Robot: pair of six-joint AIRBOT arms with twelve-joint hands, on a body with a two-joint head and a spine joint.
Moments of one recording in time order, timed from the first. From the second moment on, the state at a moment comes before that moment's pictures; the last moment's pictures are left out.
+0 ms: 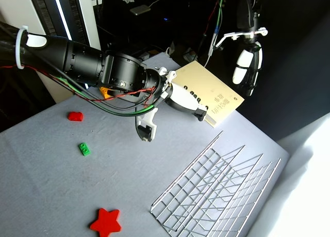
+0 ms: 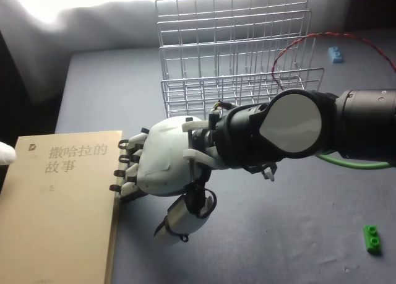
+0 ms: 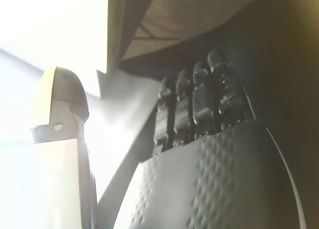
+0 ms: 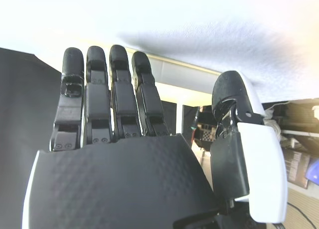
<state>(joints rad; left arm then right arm) 0.79 -0.86 1.39 -0.50 0.17 -0.33 -0.25 -1.60 1.35 -2.44 0.23 0.99</state>
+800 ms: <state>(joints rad) 0.79 -0.93 1.43 -0.48 0.17 -0.31 -0.23 -1.11 1.12 -2.44 0.24 0.97</state>
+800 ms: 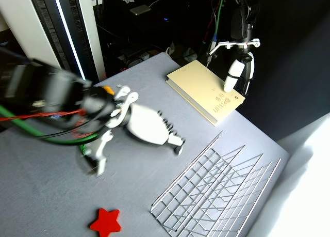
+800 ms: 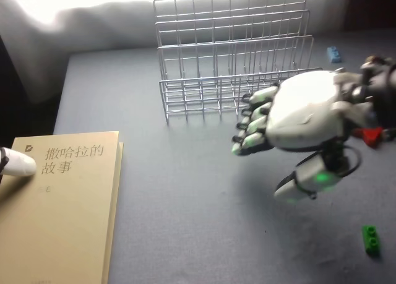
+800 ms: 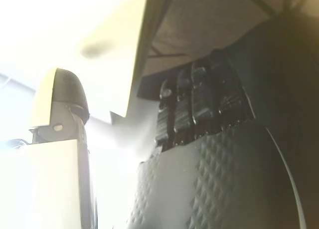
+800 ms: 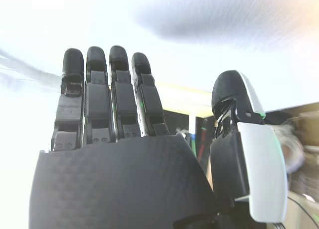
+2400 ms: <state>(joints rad) 0.79 -0.90 1.41 -0.47 0.12 -0.36 -0.14 -0.83 1.03 -2.43 0.14 0.94</state>
